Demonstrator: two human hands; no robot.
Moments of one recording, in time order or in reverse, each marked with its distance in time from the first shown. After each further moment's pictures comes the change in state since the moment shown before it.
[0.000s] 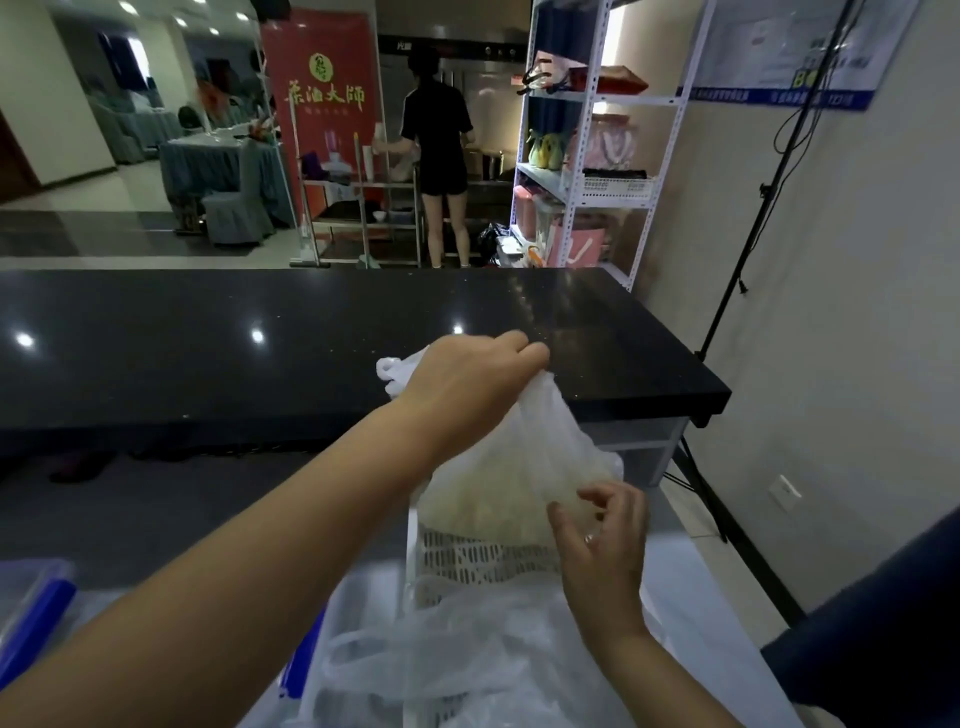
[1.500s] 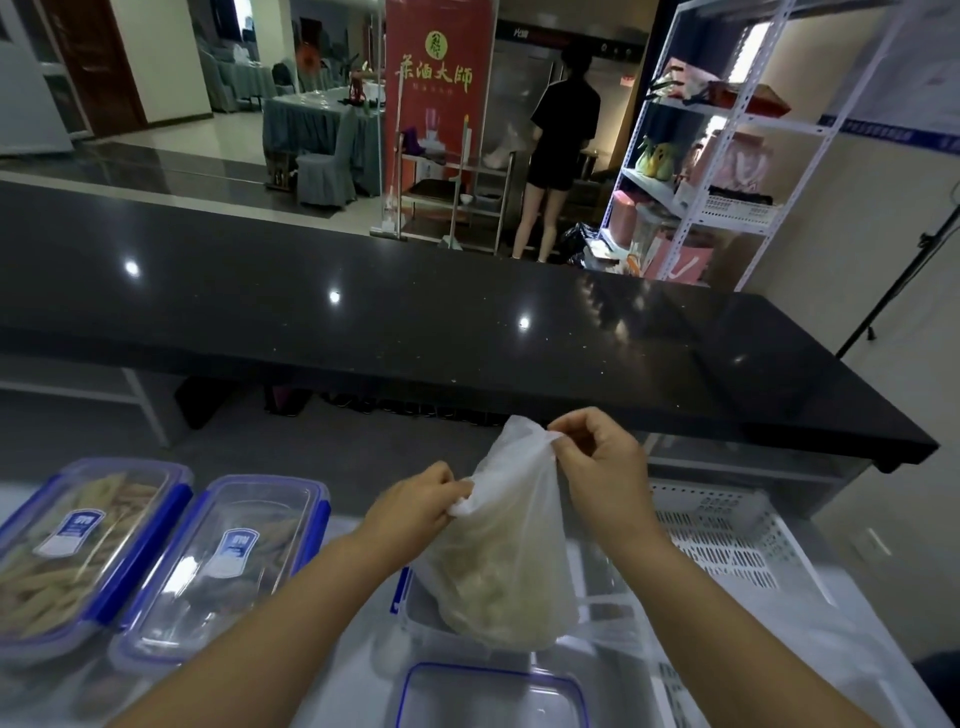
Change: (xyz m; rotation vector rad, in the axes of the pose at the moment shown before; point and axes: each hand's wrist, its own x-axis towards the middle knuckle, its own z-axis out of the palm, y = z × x) left_hand -0.319 -0.135 0.020 -0.392 -0.480 -0.551; right_hand -0.072 -0.192 0.168 0.071 -0.450 -0.068
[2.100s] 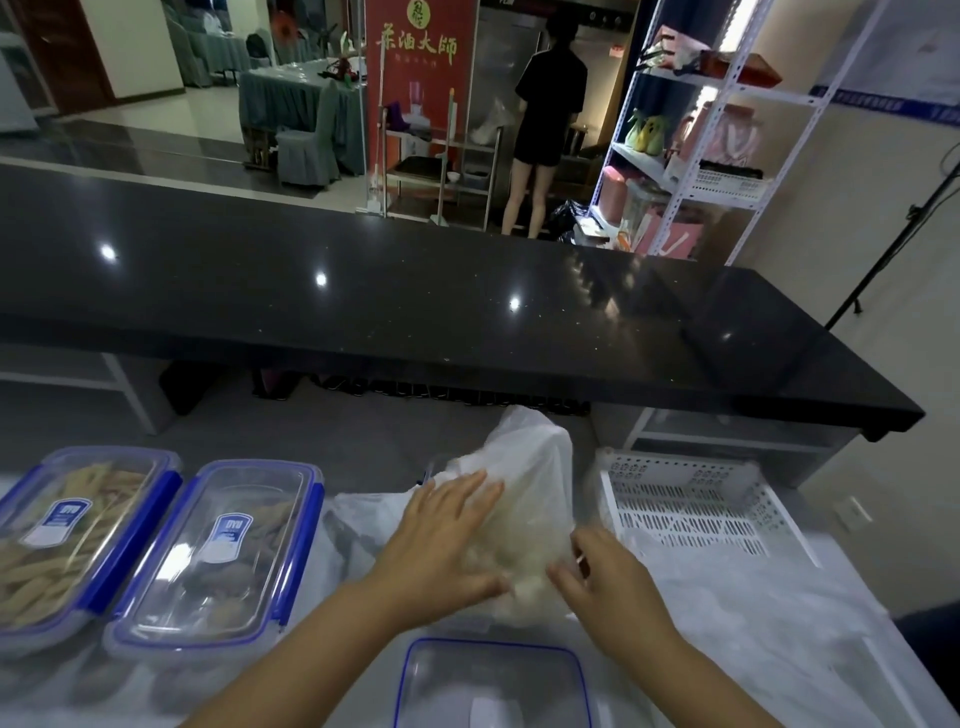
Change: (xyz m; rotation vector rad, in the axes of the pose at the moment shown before) left_hand -0.044 0.045 0.017 -0.105 0.015 0.068; right_hand -0.083 0.075 -0.011 -0.549 -0.296 0.089
